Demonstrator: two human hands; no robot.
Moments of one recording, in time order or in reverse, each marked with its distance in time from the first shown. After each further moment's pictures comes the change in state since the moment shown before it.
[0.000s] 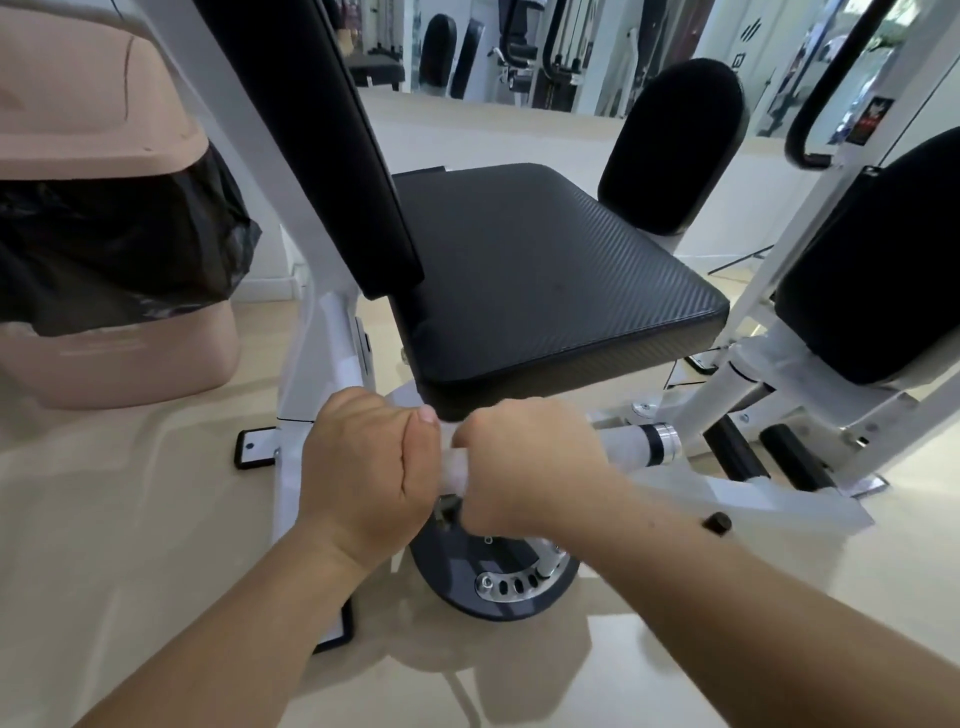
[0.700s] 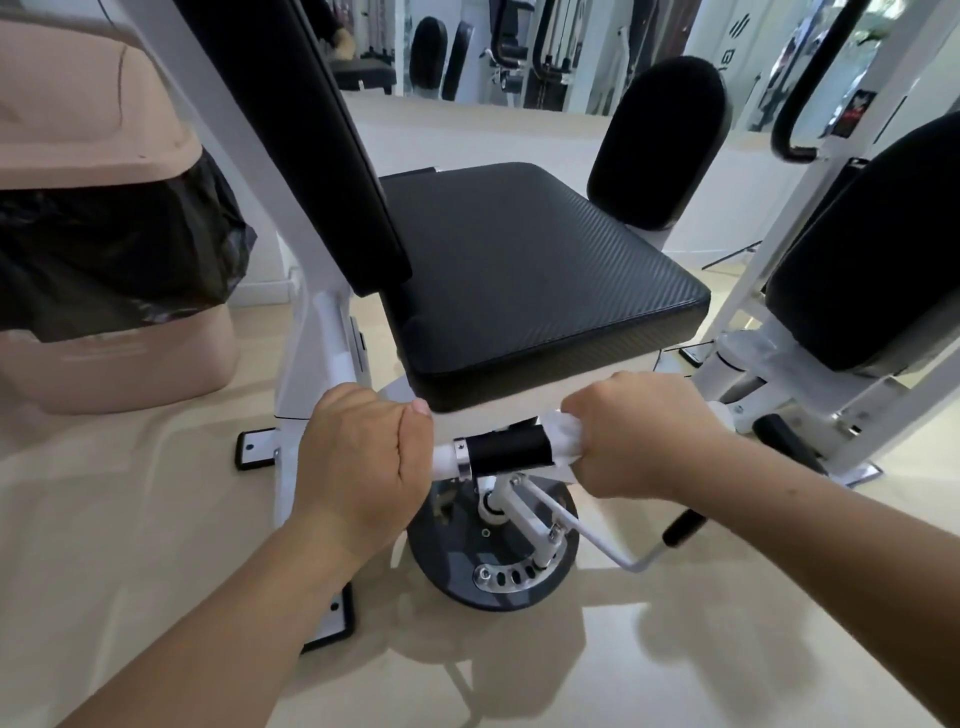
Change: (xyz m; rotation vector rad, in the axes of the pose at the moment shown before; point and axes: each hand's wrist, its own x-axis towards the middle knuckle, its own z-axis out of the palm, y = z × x) left_hand -0.003 0.005 -0.003 0.078 -0.085 -0.052; right_hand -0.038 0.079 0.001 -0.151 0.017 0.185
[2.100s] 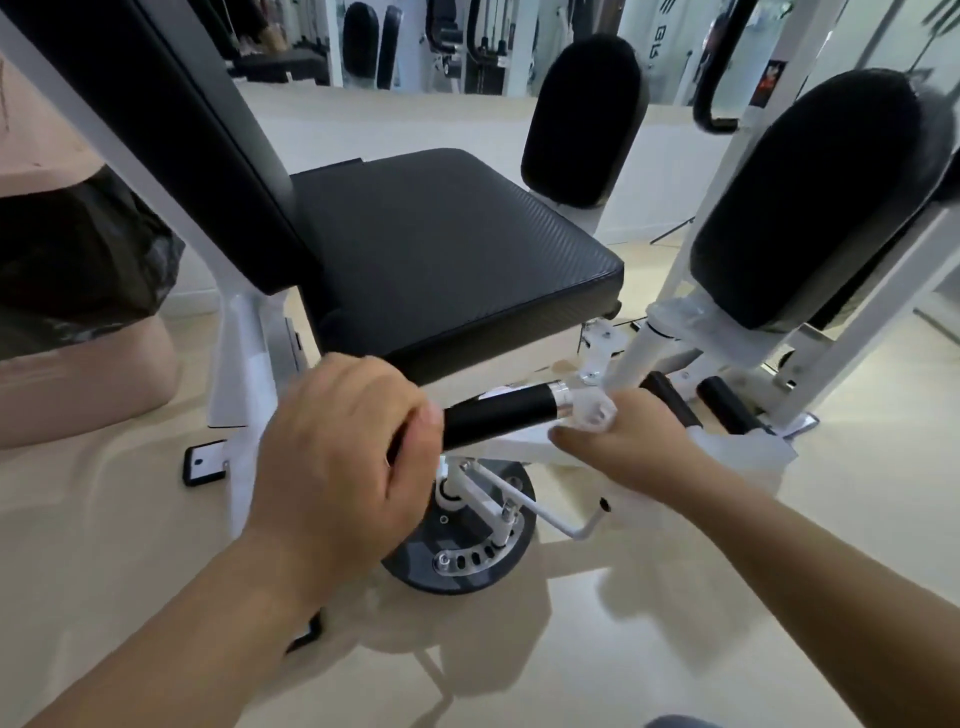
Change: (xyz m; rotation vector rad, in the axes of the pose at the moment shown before) left_hand 0.006 0.070 -0.025 -0.136 -0.003 0.295; right_hand -0.050 0.049 0.052 0.833 0.032 0.443
